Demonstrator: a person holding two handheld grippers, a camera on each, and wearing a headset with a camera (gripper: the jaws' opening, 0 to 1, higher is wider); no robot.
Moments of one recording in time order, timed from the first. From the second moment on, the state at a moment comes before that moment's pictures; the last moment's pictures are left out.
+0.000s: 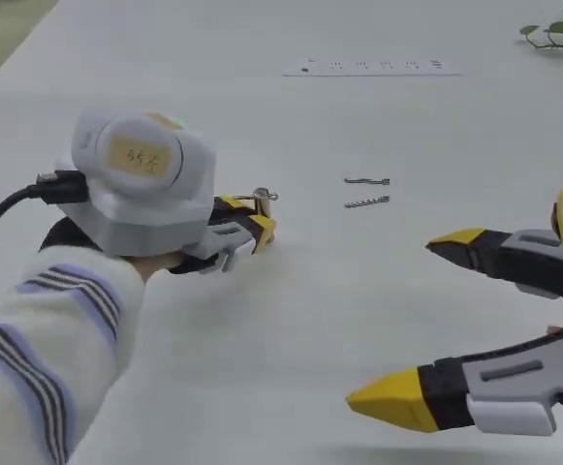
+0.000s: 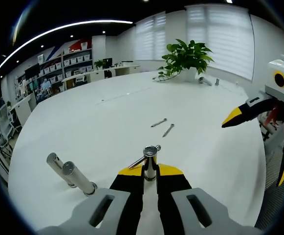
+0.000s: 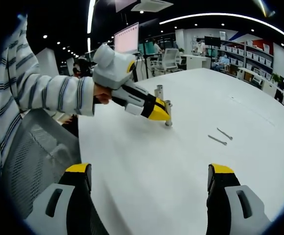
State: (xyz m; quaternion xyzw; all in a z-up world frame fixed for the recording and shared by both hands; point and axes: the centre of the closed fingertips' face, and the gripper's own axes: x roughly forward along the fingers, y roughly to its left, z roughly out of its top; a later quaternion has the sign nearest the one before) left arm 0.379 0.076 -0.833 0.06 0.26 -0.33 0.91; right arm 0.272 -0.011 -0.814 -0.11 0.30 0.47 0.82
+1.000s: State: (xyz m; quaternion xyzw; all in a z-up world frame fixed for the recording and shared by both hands) left arm 0.375 0.077 -0.842 0.08 0.25 -0.32 0.91; right arm 0.269 -0.007 -0.816 -0.11 0.31 0.48 0.82
